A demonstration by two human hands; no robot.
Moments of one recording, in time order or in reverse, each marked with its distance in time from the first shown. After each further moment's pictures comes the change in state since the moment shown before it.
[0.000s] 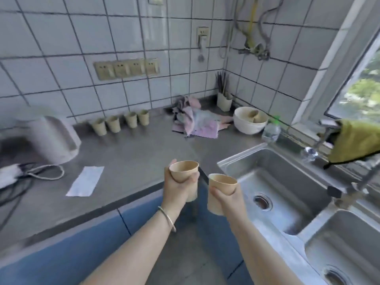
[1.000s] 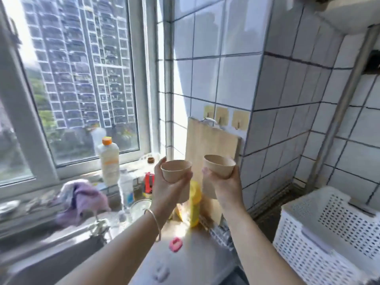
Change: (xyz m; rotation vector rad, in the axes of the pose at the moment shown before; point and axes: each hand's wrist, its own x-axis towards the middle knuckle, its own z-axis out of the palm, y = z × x) left_hand -0.488 0.065 0.455 -0.192 -1.664 0.013; right_hand -0.394 -0.103 -0.491 0.020 1.760 -0.459
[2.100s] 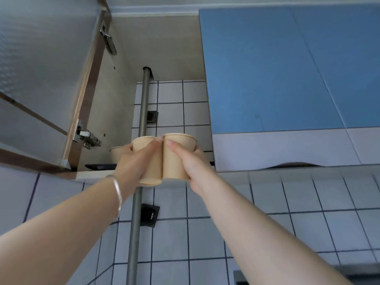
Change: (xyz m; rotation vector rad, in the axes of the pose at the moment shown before) left_hand 0.095 0.338 0.494 -0.415 -0.750 0.295; right_hand 0.255 -0.389 -0.280 -0.234 0.390 -0.533
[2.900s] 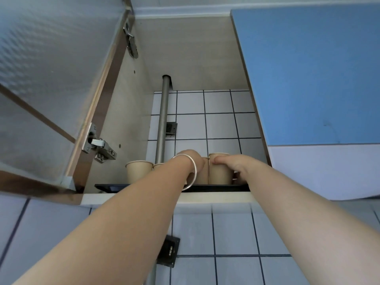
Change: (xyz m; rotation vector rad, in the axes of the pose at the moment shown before) left_hand 0.130 0.003 0.065 1.166 -0.317 0.171; right_hand 0.143 0.010 -0.022 -0.513 0.072 0.221
